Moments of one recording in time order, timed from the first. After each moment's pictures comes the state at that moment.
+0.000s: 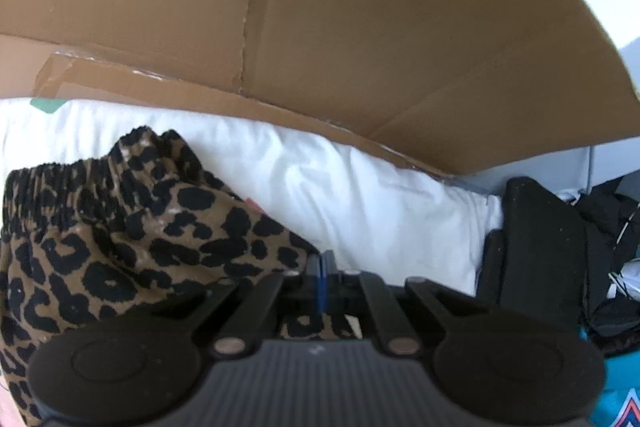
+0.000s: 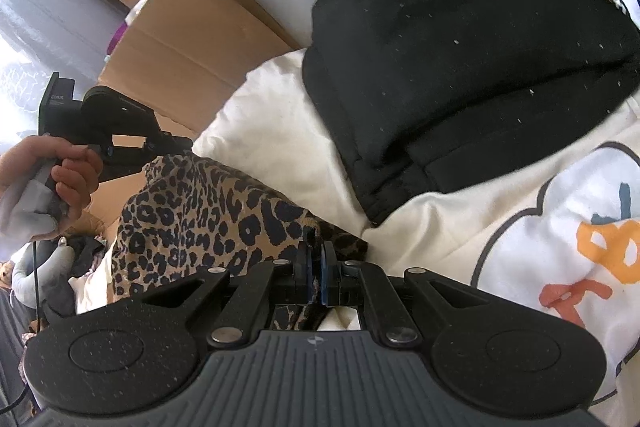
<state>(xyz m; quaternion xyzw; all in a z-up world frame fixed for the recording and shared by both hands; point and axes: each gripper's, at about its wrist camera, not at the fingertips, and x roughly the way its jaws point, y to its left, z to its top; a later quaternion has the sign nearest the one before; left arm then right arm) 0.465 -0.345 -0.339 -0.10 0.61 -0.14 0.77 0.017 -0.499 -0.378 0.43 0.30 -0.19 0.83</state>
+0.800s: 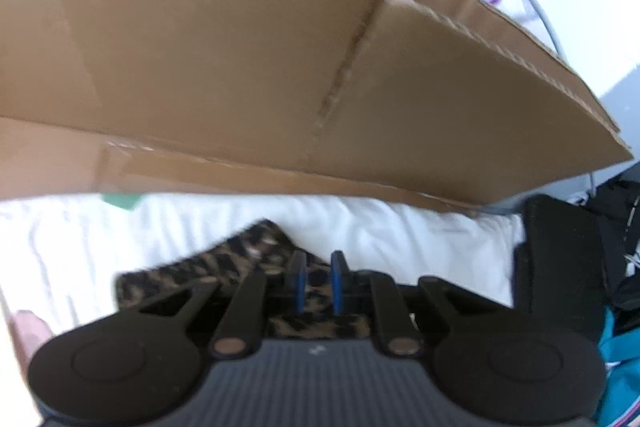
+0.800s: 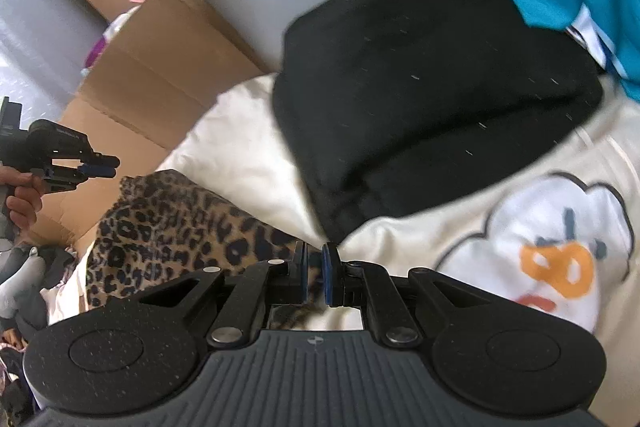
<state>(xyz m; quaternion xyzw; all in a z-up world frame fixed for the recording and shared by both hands) 0.487 -0.281 -0.288 -0.03 0.56 -0.16 0.81 0.009 -0.500 -0.356 0.39 0.30 -0.24 0.83</state>
